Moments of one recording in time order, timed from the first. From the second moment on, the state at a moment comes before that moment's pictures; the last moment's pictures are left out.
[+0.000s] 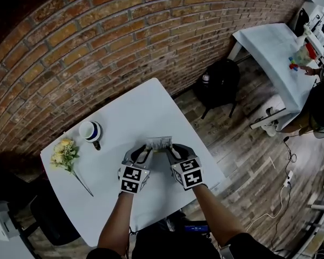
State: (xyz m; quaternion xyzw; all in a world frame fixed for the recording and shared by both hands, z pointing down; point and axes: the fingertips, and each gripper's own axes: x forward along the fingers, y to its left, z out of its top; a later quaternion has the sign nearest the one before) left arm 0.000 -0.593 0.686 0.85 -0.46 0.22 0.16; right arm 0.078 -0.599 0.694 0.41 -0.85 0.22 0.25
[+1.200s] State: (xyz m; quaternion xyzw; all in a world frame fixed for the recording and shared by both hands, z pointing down) left arm 0.065 -0.472 0.592 0.85 -0.48 0.20 0.11; right arm 0.144 -0.480 0.603 0.40 -0.87 0.18 0.21
